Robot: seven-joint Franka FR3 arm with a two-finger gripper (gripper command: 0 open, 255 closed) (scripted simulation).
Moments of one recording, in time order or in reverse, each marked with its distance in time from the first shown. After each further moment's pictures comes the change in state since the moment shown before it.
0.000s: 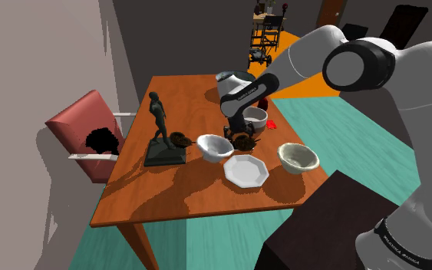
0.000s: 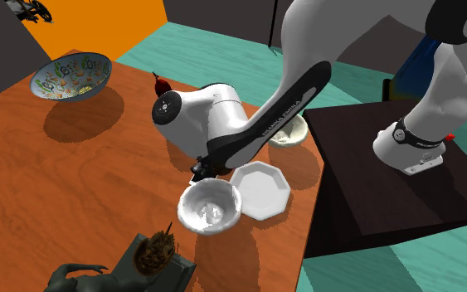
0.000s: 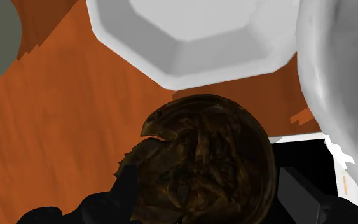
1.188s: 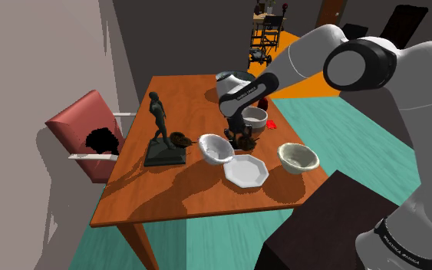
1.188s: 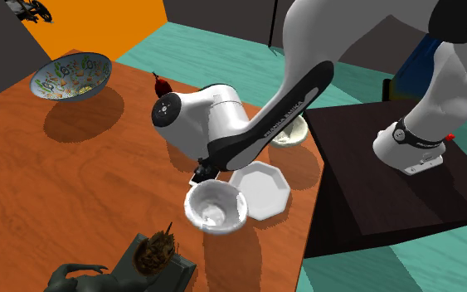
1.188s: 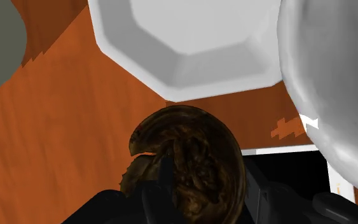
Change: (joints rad) arm 0.004 -0.006 0.007 -0.003 0.003 -0.018 -0.006
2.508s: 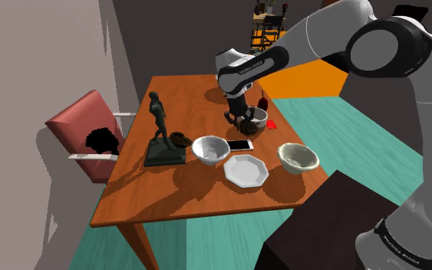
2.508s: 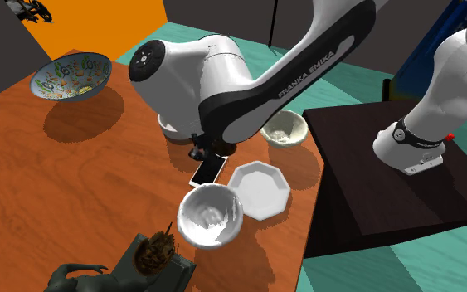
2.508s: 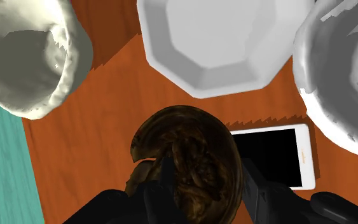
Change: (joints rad) arm -0.003 -0.154 0.018 0.017 0.028 -0.174 -0.035
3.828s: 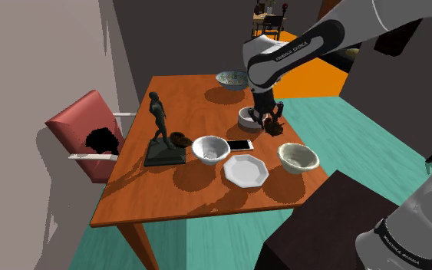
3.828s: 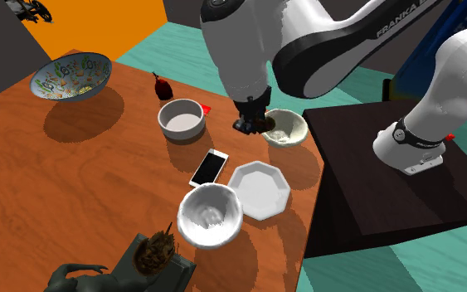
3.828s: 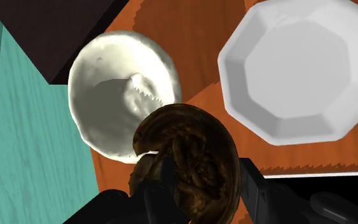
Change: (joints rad) arm -0.059 -0.417 0.001 -0.479 0.026 0.073 -0.044
